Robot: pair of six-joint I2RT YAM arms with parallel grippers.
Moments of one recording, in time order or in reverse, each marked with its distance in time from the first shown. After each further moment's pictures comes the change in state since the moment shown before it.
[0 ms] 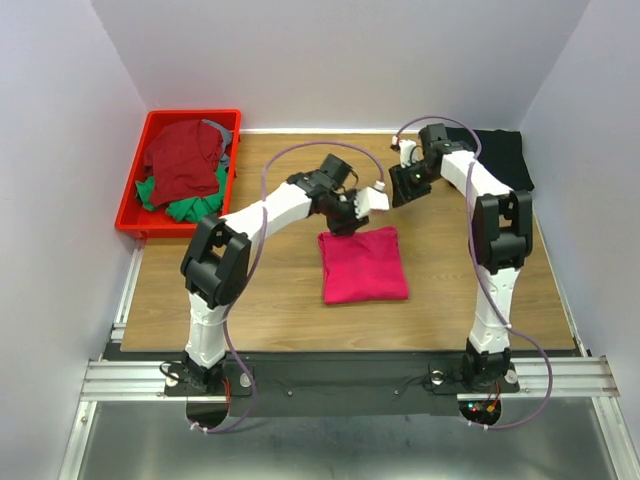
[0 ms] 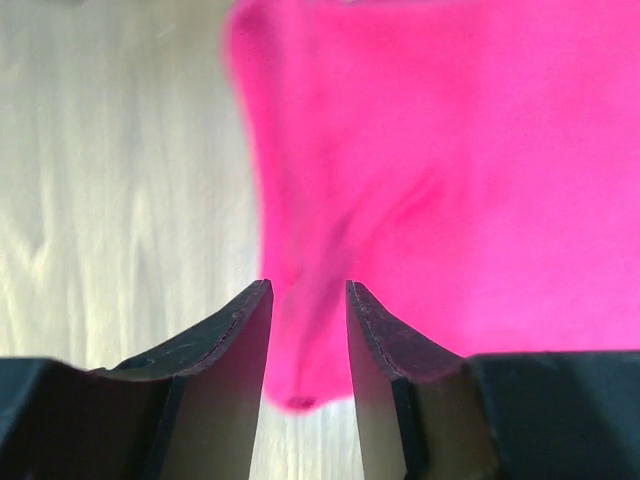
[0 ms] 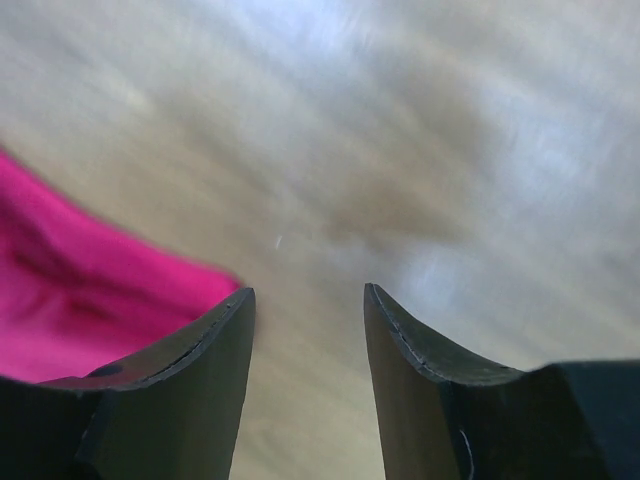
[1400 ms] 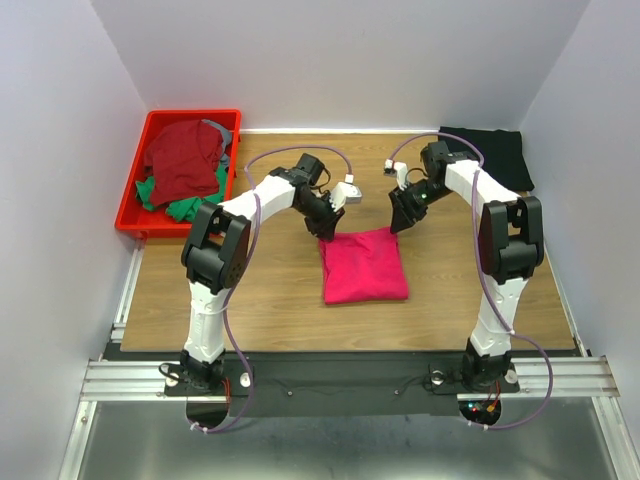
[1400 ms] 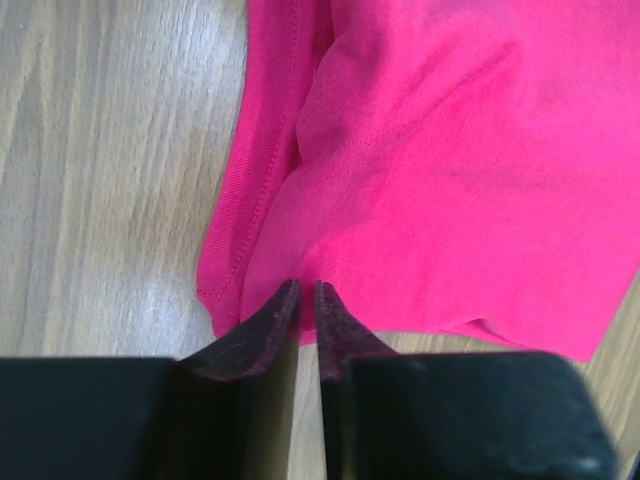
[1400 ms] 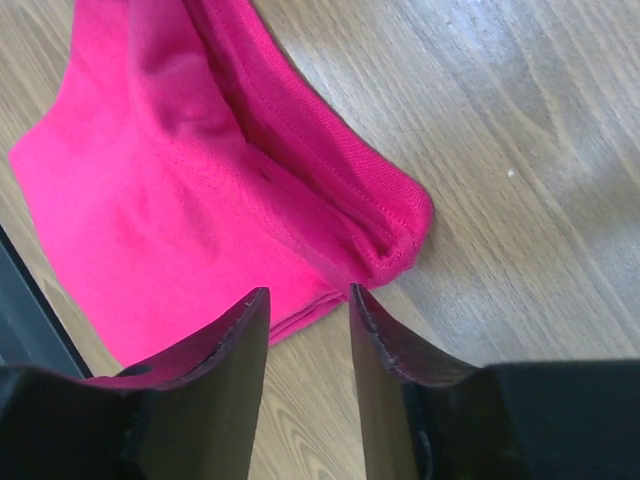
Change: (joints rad) left arm 0.169 0.092 -0.011 -0.103 0.192 -0.129; right arm -0.007 -0.144 -0.214 -0.185 -0.302 -0.320
